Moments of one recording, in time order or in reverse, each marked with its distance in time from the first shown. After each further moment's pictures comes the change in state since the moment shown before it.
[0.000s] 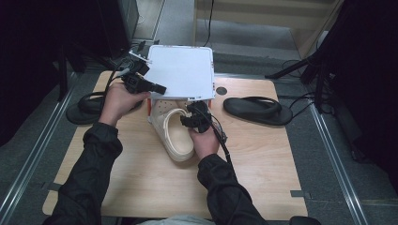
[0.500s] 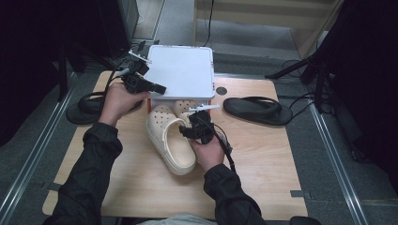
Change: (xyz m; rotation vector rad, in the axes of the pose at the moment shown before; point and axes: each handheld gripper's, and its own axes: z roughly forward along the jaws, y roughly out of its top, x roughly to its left) left arm 0.001 0.000 -0.001 -0.001 0.002 -0.001; right arm 0.012 -0.021 -0.034 0.017 0.086 -0.033
